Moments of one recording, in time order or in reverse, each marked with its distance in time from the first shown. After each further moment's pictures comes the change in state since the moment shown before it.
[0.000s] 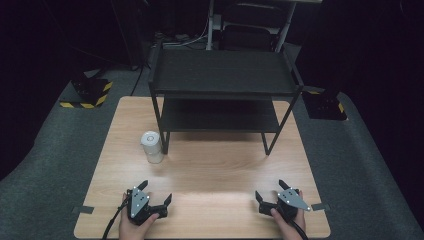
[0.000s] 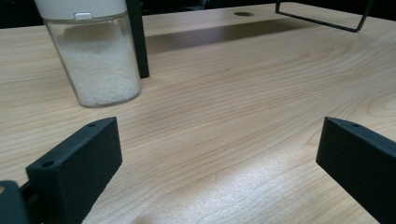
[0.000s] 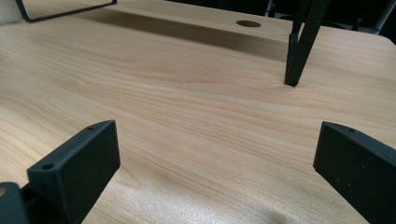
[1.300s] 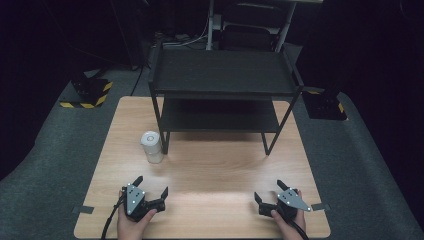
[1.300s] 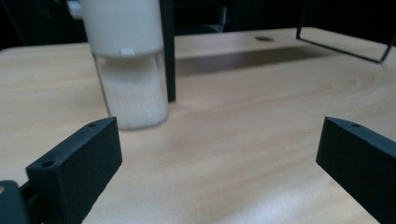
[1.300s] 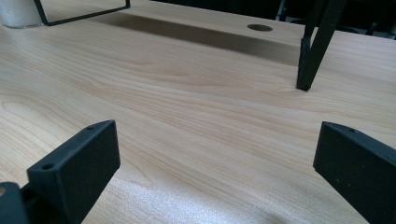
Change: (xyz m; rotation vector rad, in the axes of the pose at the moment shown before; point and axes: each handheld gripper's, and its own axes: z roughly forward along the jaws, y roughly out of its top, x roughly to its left) left arm -0.005 0.007 -0.001 -0.090 0.088 -0.025; right arm -0.007 -0.003 -0.001 -0.019 0.045 0.008
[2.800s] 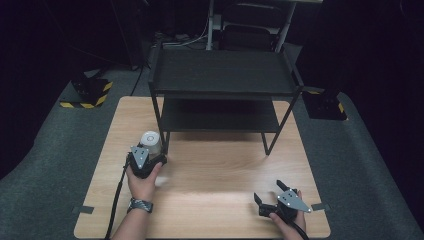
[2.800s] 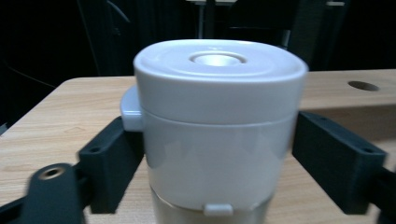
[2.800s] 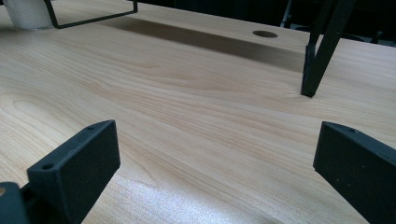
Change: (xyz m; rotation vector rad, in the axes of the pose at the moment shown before) left arm 0.004 0.033 0.107 -0.041 0.235 -0.060; right arm -0.003 -0.004 -0.002 -0.024 0.021 -0.015
